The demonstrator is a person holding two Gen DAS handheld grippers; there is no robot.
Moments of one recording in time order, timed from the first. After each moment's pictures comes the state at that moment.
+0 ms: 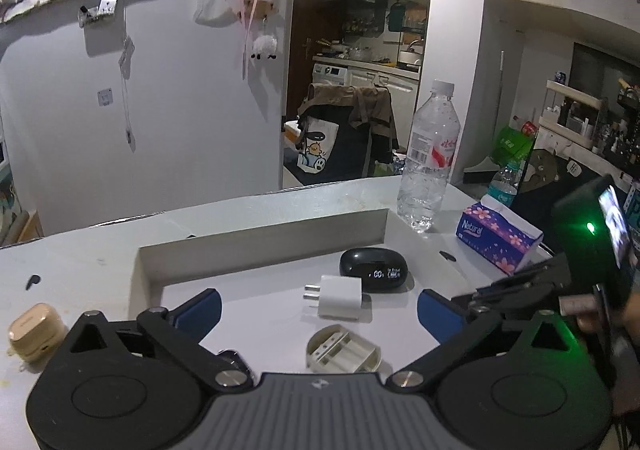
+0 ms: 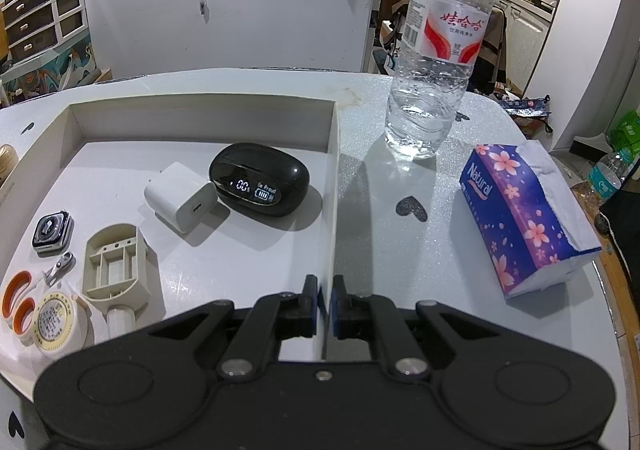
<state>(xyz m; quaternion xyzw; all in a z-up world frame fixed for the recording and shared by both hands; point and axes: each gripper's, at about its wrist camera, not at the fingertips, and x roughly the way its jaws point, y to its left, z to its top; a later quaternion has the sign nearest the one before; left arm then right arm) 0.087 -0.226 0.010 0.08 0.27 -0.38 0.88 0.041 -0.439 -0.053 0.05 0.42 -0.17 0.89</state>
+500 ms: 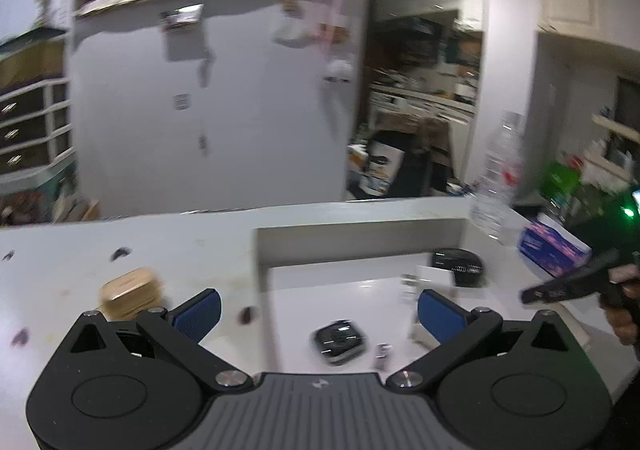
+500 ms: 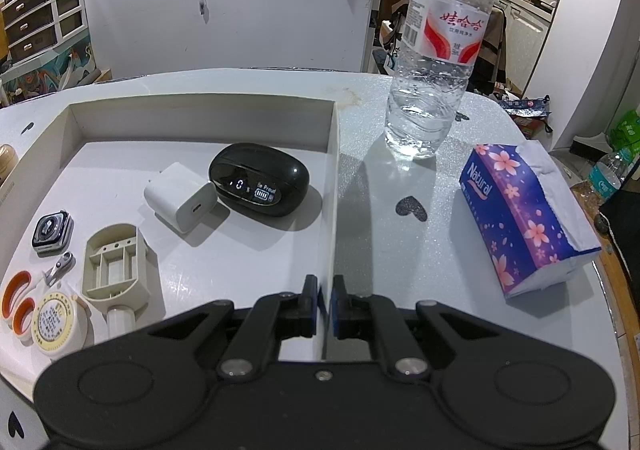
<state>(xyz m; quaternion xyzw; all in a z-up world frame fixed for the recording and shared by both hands) 0.094 -0.125 -0.003 0.04 0.24 -0.29 0.92 0.041 -0.439 -0.053 0.05 0.42 -0.17 0.89</state>
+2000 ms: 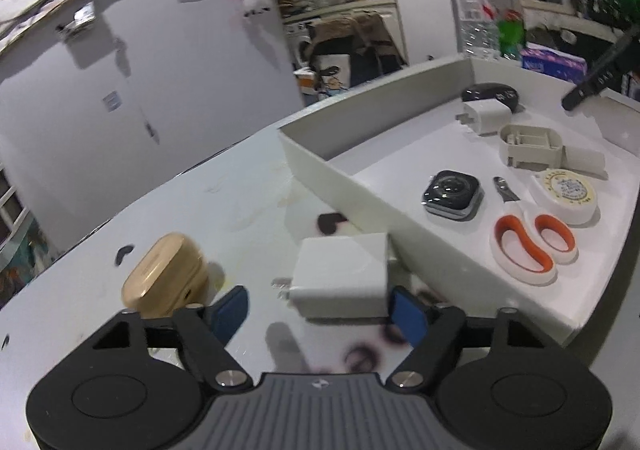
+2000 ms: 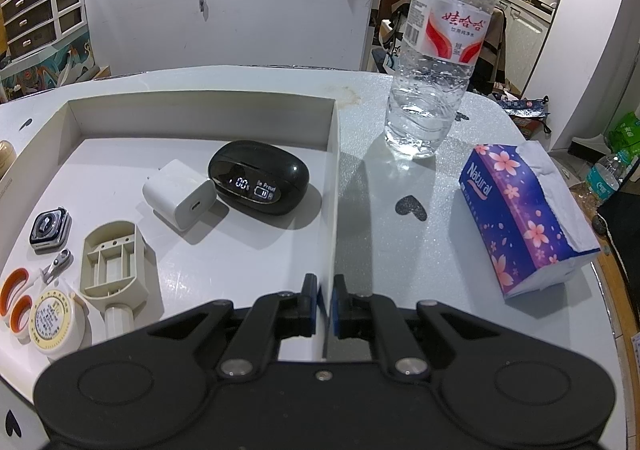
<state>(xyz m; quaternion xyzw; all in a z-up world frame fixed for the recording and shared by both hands) 0.170 -0.092 -0.081 0.27 0.25 -0.39 0.85 0.041 -0.438 -0.053 0.05 0.42 -0.17 0.89</state>
